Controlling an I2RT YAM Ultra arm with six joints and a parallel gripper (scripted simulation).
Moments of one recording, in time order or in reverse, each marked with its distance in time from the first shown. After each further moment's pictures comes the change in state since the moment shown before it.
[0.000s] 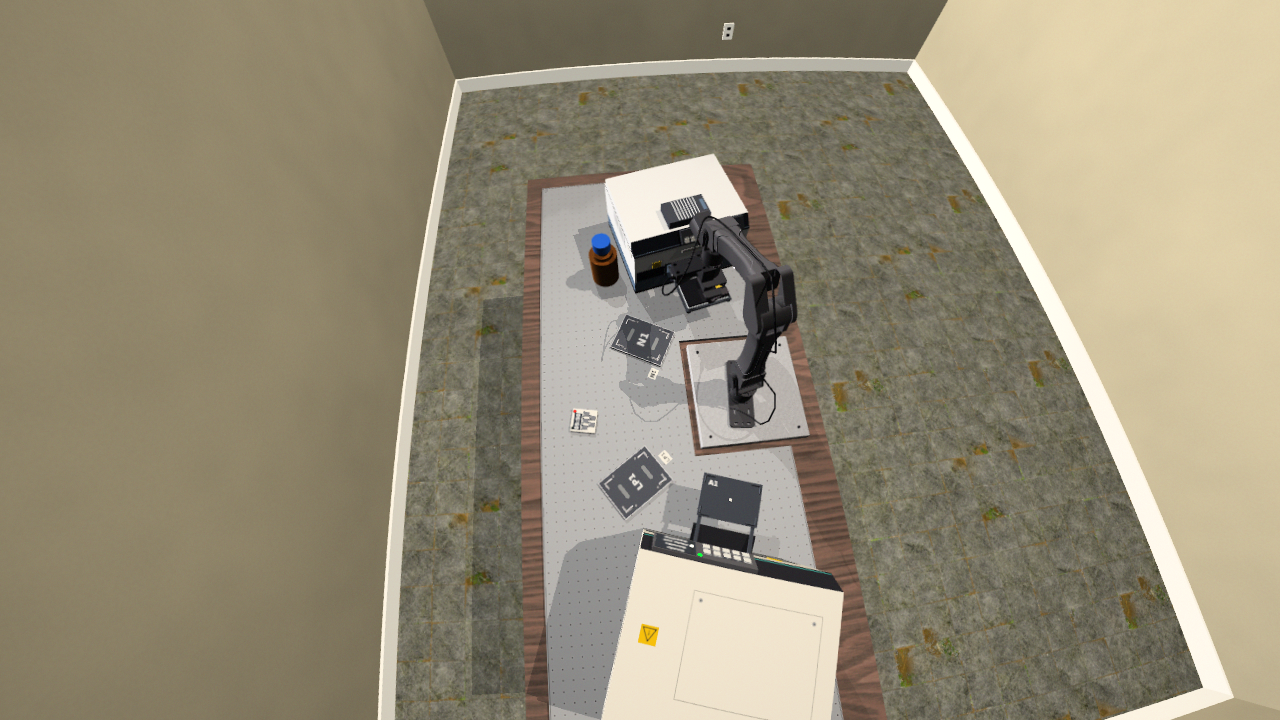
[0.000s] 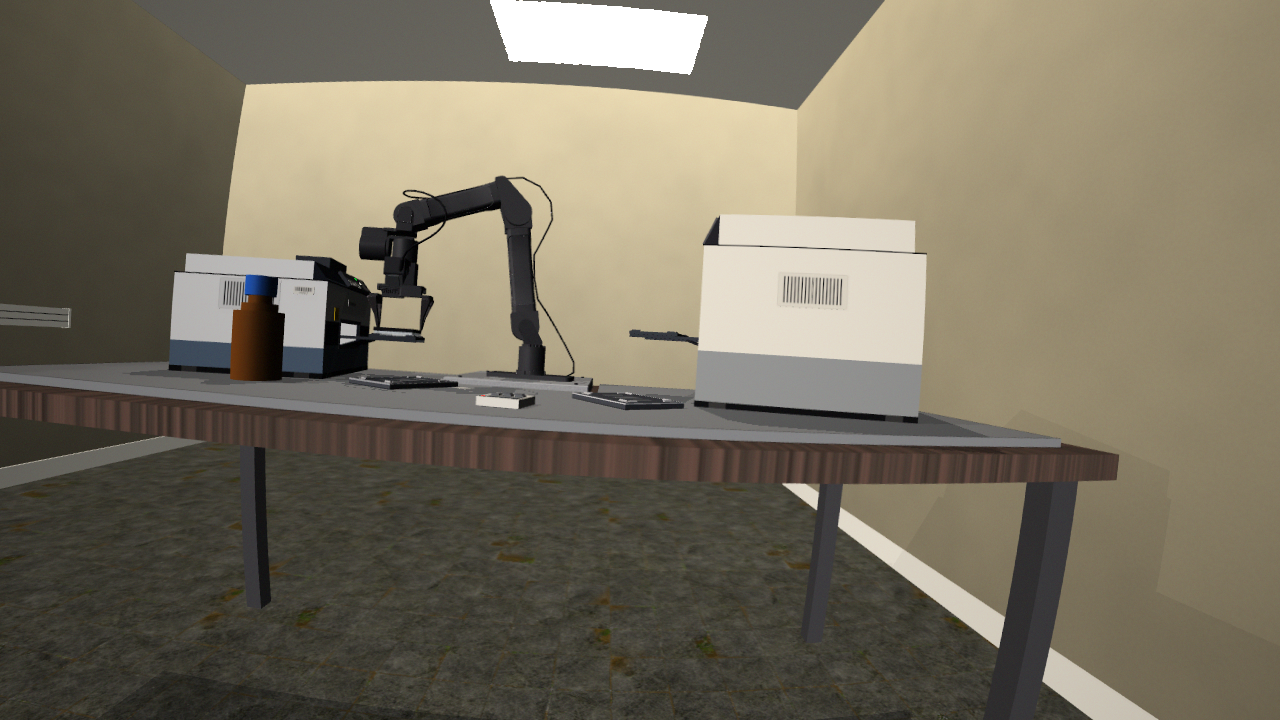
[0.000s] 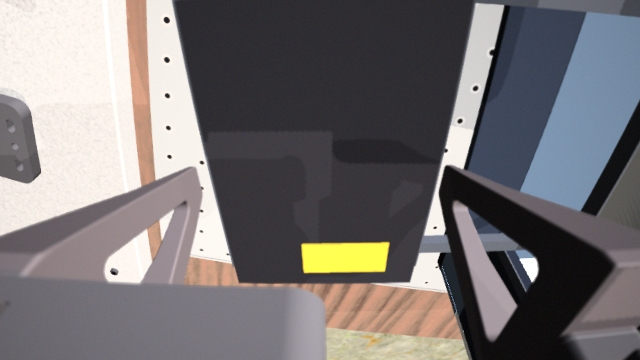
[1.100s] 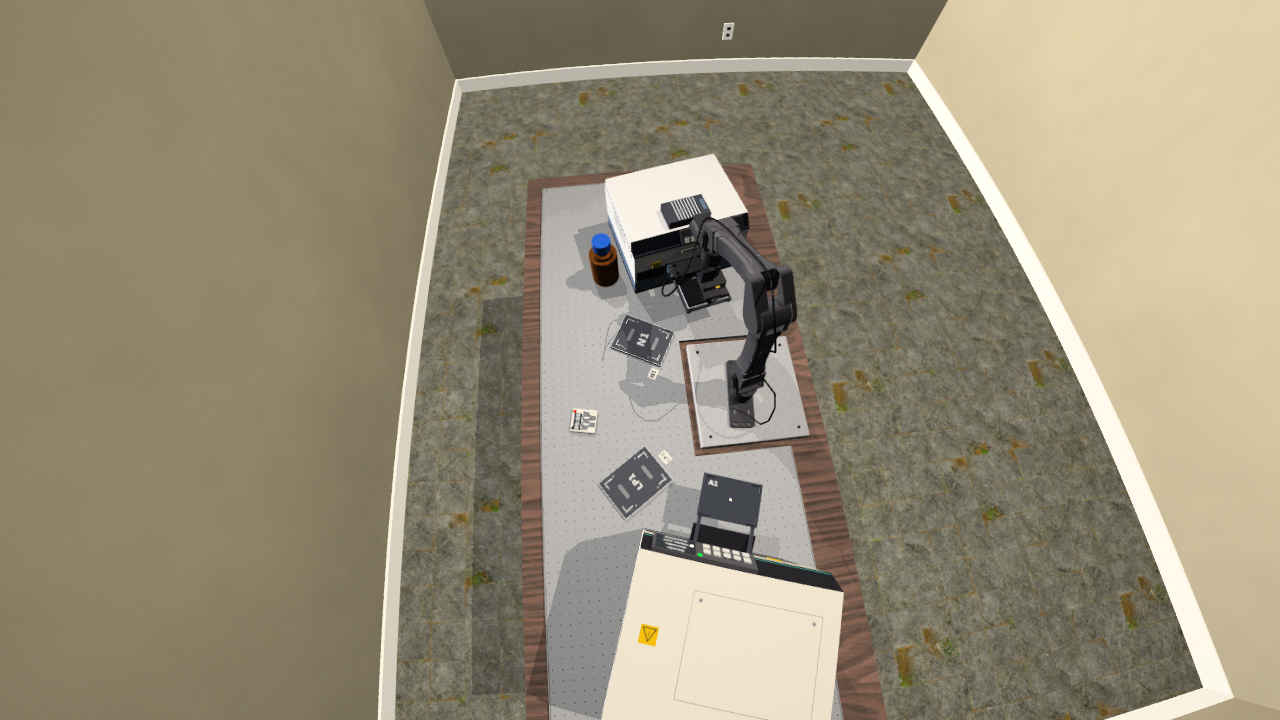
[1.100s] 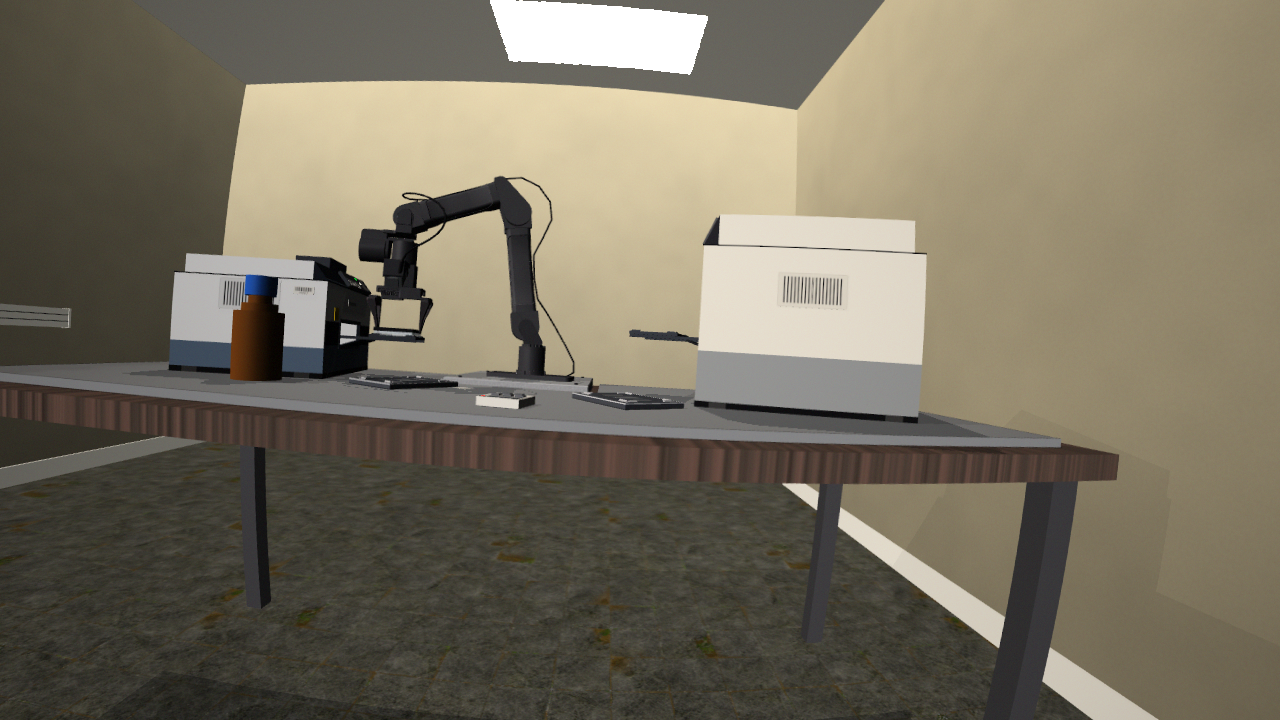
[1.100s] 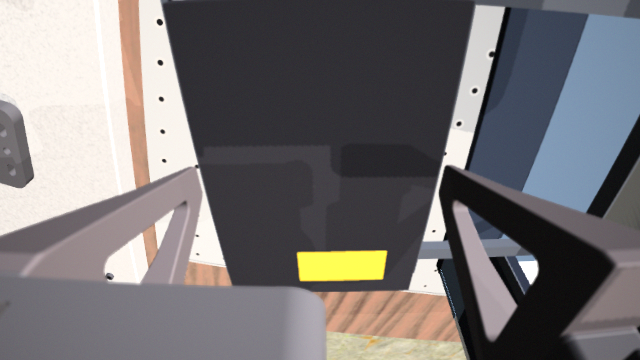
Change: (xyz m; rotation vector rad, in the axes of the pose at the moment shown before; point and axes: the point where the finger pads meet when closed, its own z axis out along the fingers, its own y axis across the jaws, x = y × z) arm 0.000 -0.002 0.005 0.006 0.000 0.000
